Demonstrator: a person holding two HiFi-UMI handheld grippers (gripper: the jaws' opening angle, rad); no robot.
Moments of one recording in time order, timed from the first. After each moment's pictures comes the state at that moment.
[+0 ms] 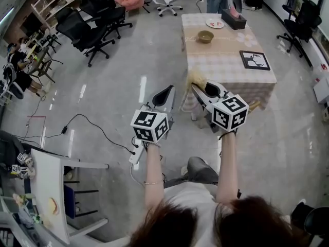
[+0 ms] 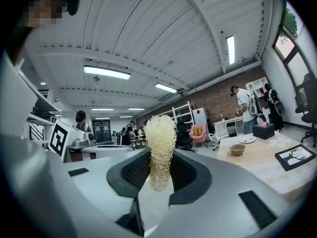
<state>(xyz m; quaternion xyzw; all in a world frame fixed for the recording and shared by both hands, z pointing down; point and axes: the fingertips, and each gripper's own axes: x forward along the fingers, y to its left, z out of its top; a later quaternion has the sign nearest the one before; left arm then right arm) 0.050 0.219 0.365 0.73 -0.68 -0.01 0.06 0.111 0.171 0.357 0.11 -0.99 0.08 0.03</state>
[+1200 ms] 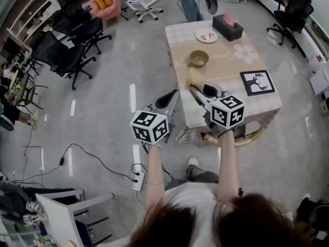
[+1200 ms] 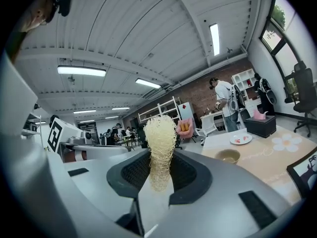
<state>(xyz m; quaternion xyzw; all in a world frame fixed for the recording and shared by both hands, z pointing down) -0.046 -0.029 0.379 0.80 -0.59 -0.01 0.13 -0.003 -0.076 0.381 0.17 -0.98 0.13 0.04</state>
